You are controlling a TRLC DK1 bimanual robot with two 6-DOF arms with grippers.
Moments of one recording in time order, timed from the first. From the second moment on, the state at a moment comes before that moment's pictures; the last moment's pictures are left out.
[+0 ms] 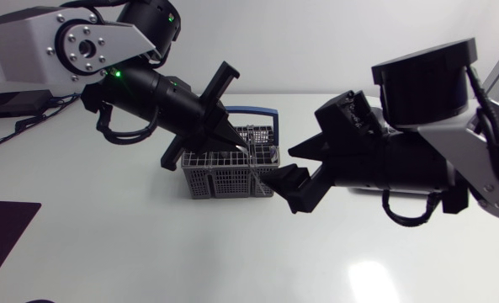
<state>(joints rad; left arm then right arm) -0.52 1.59 1.37 -0.70 0.59 -1.09 0.64 1.17 0.84 -0.27 -0.21 -0.08</state>
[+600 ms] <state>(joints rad) -0.52 1.62 1.42 -0.70 0.61 -1.18 0.65 1.35 0.84 -0.05 -0.13 -0.21</state>
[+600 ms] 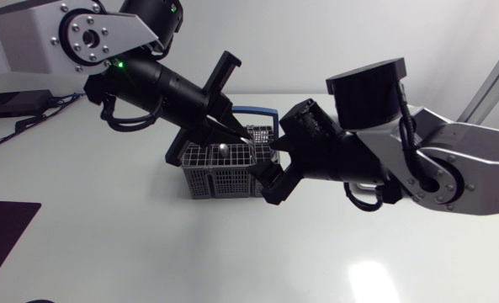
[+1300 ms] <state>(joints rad) -0.50 1.63 1.43 -0.70 0.63 -1.20 0.68 1.37 0.84 0.02 -0.13 -0.25</state>
